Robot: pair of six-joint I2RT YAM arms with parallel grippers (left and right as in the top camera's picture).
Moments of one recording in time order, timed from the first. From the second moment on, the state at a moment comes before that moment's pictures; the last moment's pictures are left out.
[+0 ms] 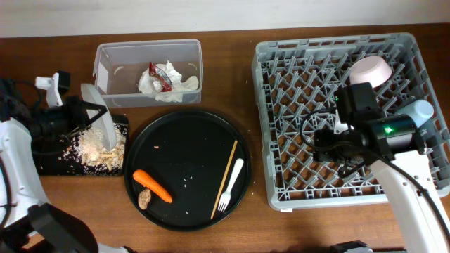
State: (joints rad) left arm 0.53 1.68 1.53 -1.20 0.90 0.23; right arm 0.15 1.29 1.30 -1.33 0.05 0.28
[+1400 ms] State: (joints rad) left arm -0.58 1.88 1.53 -1.23 0.33 0.10; right arm 0.15 1.29 1.30 -1.34 0.05 0.28
